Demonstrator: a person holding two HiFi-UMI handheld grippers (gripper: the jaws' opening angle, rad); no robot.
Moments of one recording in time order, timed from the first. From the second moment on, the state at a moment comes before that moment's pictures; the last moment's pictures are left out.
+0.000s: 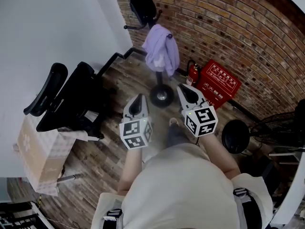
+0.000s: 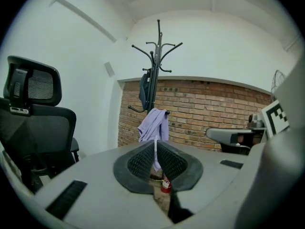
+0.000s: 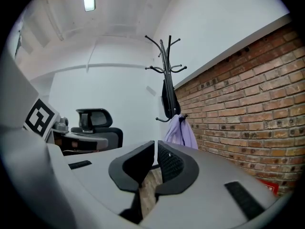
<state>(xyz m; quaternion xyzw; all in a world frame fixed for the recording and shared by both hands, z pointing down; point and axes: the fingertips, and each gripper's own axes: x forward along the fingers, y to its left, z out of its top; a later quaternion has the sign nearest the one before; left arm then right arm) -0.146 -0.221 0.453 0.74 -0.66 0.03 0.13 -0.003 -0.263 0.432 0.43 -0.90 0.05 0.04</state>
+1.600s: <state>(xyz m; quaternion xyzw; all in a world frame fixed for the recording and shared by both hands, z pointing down) -0.144 -0.191 0.453 0.75 -0.65 0.03 0.13 0.003 -0.224 0.415 0.43 -0.90 0.03 0.02</state>
